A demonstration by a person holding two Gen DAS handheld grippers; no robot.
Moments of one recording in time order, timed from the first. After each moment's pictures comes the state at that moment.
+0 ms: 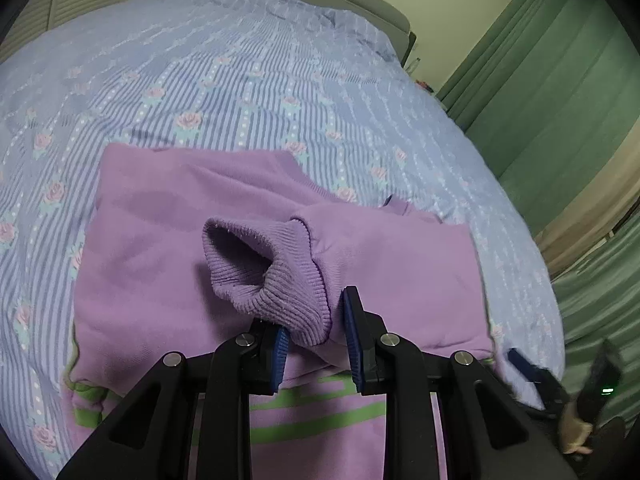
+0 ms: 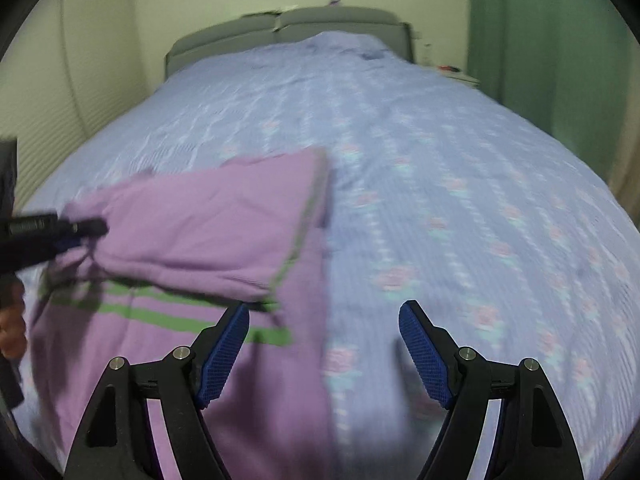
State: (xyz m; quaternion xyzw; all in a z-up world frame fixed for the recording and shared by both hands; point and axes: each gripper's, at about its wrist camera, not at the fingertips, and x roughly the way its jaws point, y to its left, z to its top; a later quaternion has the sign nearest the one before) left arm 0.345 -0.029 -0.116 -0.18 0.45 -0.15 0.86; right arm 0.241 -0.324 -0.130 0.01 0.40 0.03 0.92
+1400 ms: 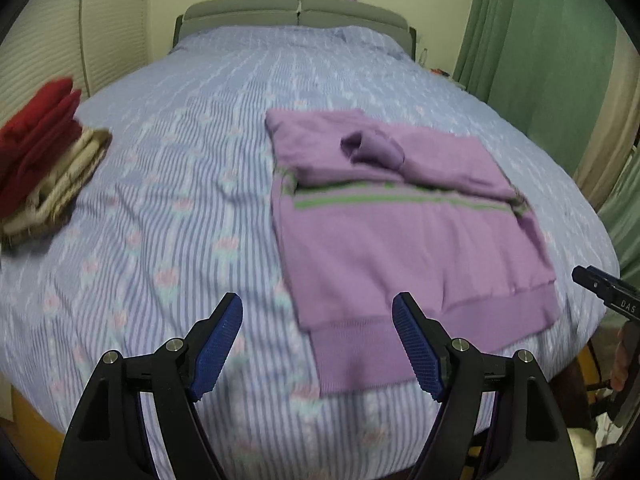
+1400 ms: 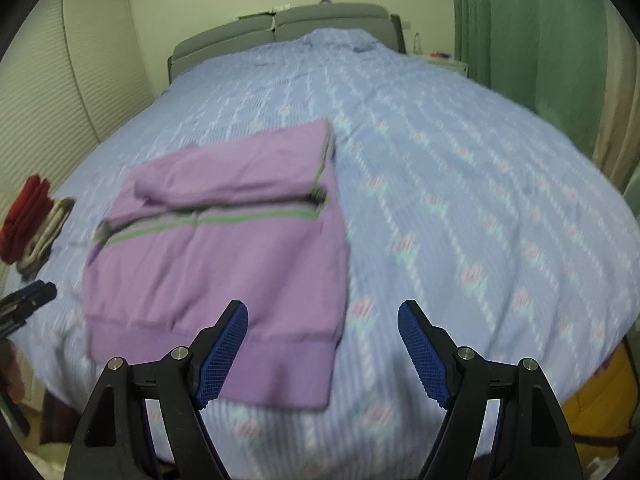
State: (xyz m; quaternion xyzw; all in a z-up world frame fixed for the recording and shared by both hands) left arm 0.128 0.044 -0.112 -0.04 0.42 -0.07 0.90; right arm 0.096 -0.336 -0.102 0.05 0.41 0.03 0.91
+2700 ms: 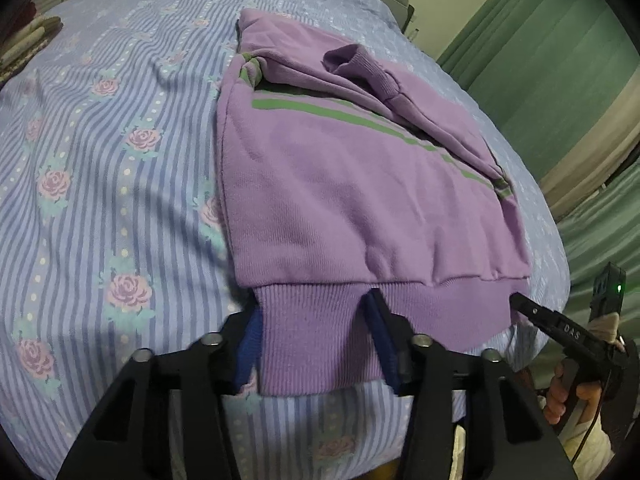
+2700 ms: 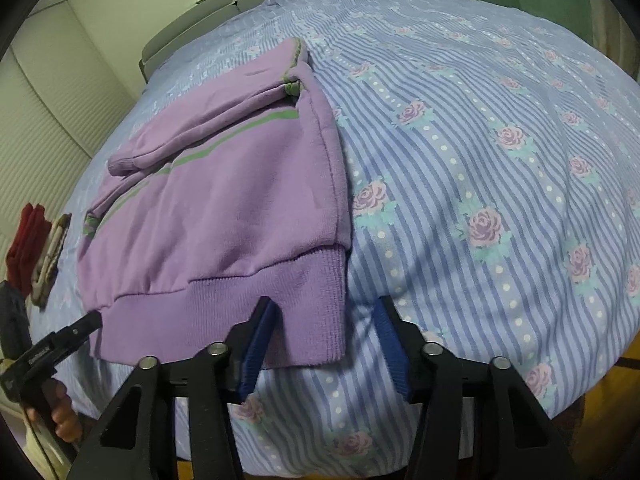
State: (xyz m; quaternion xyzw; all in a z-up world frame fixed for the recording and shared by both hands) left arm 0.155 0.033 -0.183 -0.16 0.49 -0.16 0.84; right arm 0.097 -0.338 -0.174 0.17 0.47 0.03 0.86
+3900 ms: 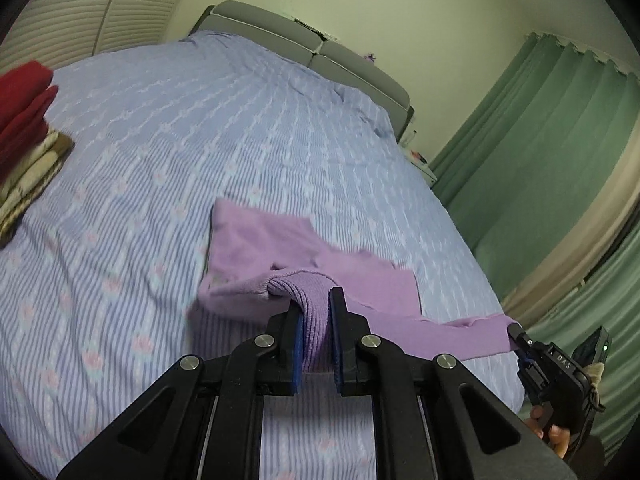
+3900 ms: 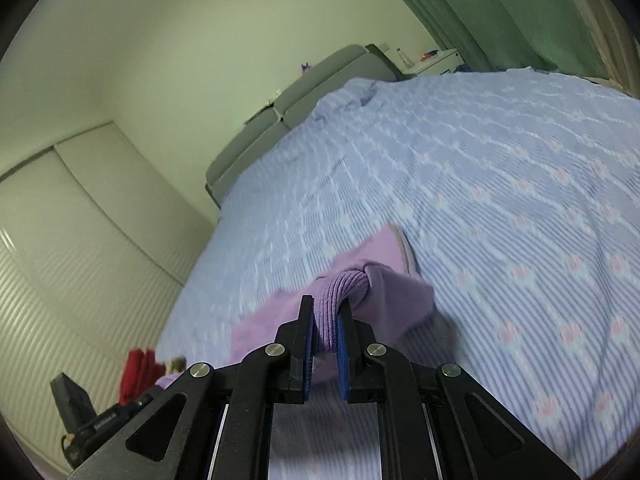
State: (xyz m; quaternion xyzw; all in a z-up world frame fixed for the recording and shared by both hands) left arm 0.215 0.049 -0.014 -0.25 0.35 -0.11 0.90; right arm 0.161 -0.361 -0.023 0.32 0.27 0.09 0.90
